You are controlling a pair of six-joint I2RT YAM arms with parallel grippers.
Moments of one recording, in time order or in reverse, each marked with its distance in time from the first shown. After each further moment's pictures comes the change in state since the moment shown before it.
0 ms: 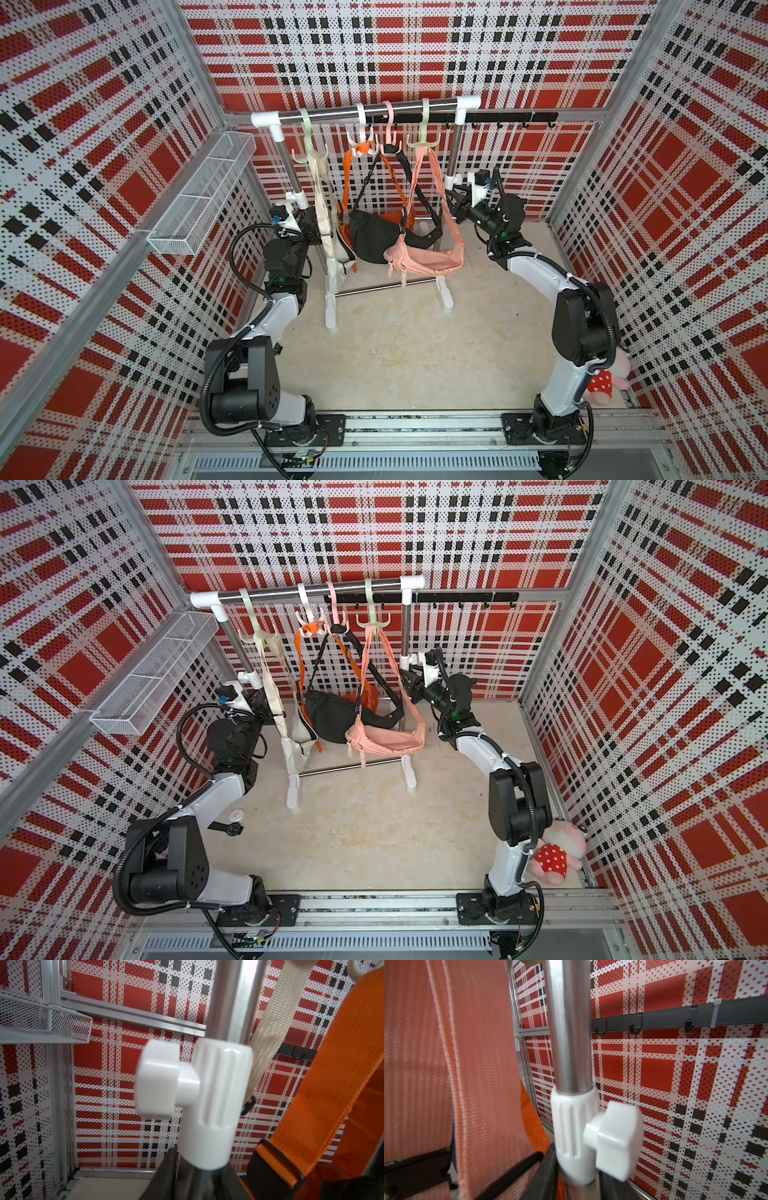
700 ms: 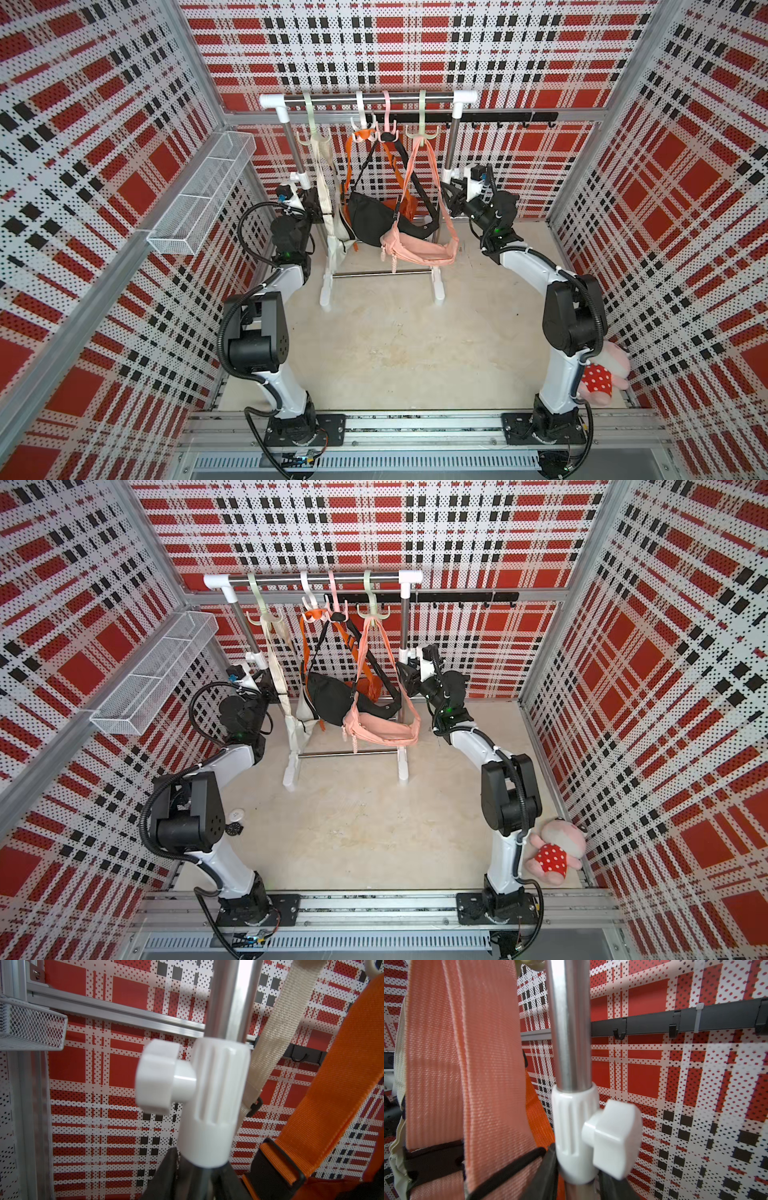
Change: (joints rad) left arm 0.002 0.297 0.282 0.058 0.019 -0.015; right arm 0.013 0.100 0.109 0.017 0.083 -0.005
